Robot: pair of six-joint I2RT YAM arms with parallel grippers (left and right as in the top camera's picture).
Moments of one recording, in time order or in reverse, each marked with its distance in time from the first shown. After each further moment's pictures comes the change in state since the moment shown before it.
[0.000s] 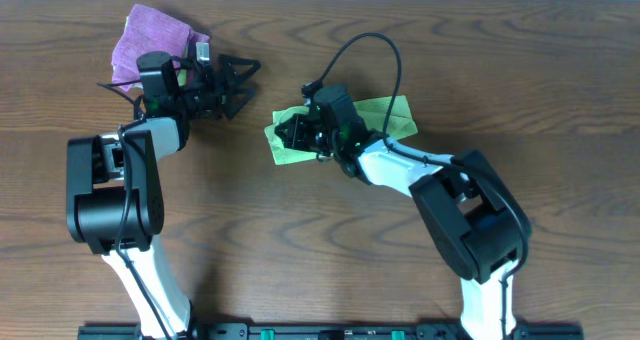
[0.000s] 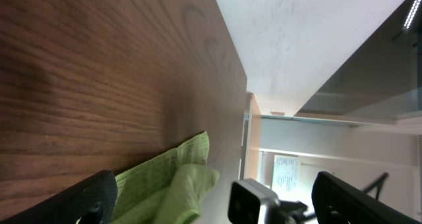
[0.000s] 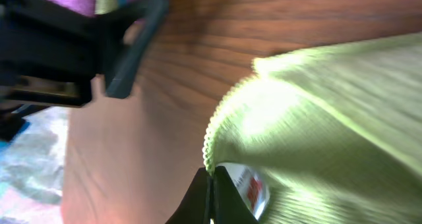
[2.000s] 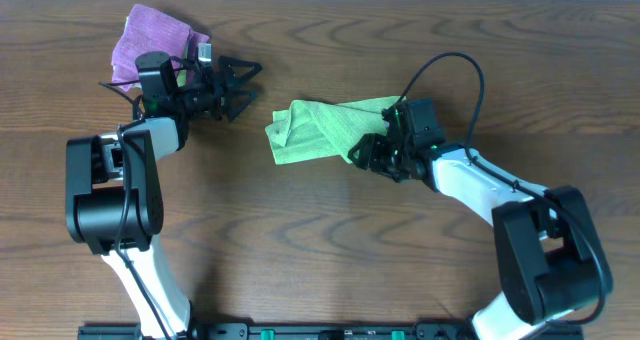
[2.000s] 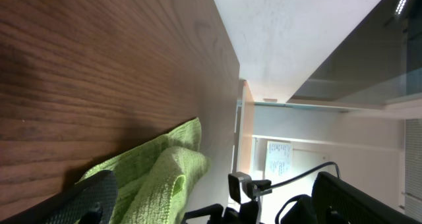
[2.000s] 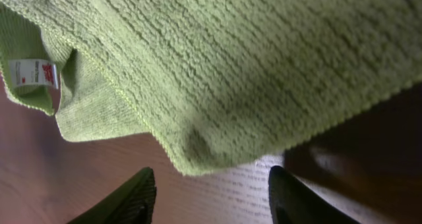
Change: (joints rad) left arm 0.003 0.000 0.000 0.000 0.068 -0.001; right arm -0.262 -0.299 -0.263 -0.411 0.021 -0.203
